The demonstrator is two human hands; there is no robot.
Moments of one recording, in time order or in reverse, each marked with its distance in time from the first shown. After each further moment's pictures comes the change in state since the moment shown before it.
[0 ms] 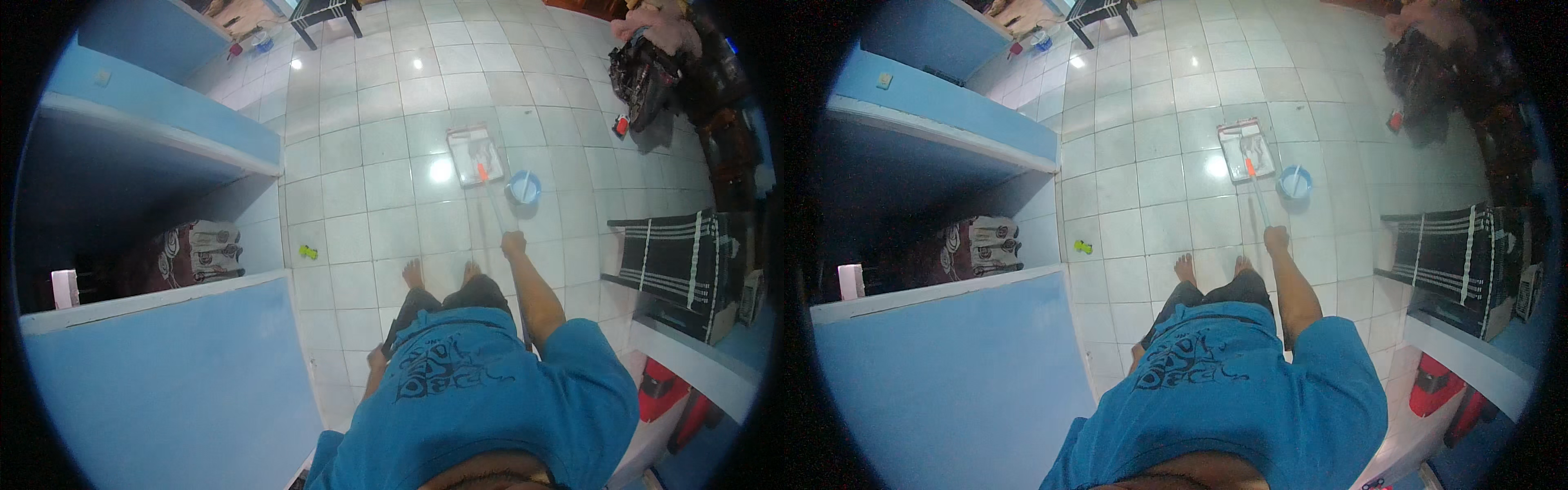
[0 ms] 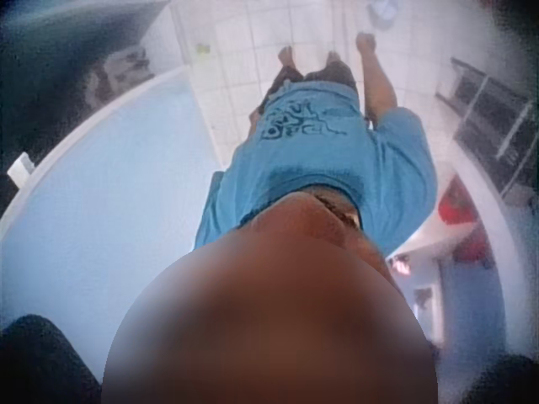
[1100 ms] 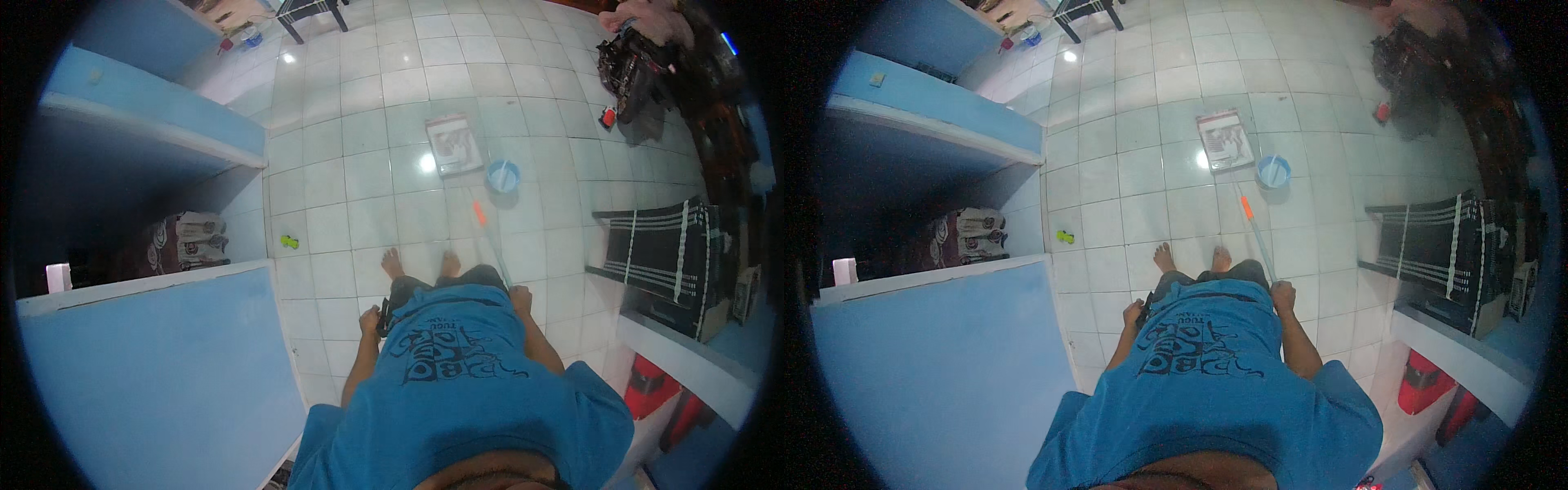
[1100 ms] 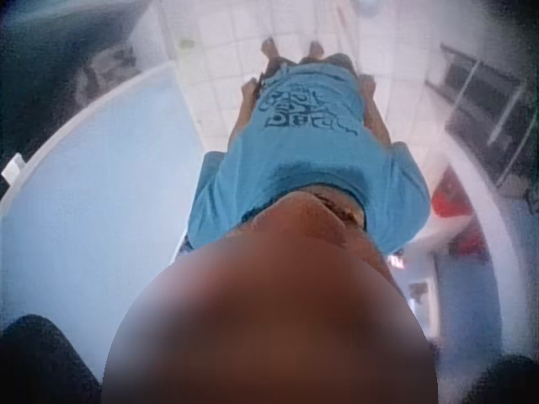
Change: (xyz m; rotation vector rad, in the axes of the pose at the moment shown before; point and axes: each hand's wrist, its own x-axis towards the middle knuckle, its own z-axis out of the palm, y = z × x) left_hand 0.048 0.153 -0.025 -1.270 0.026 -0.537; right_hand -0.089 0.196 -0.143 -0.353 -0.064 -0.167
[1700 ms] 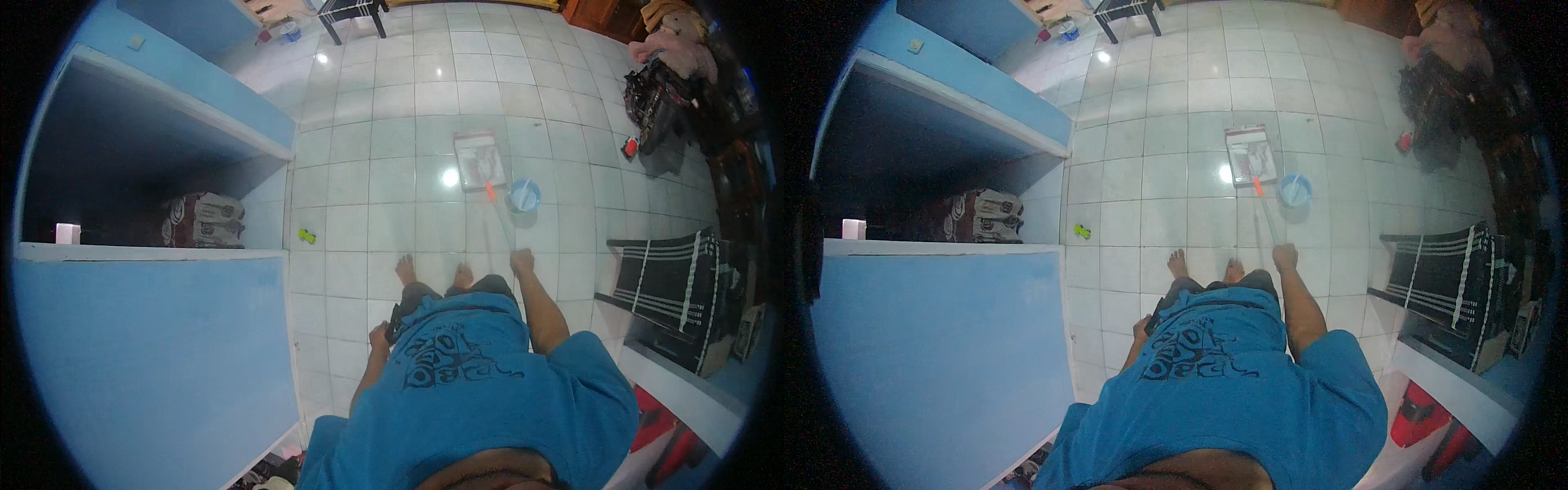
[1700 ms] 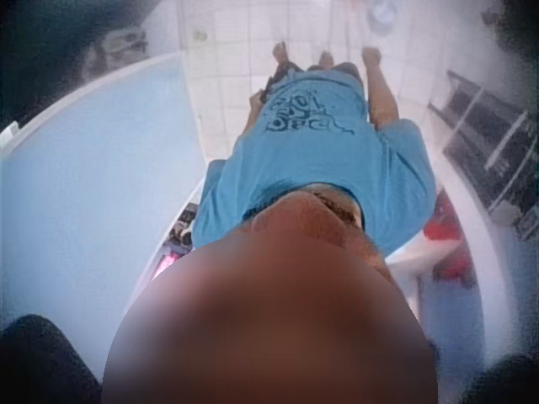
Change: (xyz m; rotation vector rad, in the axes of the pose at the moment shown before) left_hand -0.013 -0.067 -0.035 0.507 0.084 0.753; right_hand 0.133 -0.093 0.026 0.041 0.092 -0.093
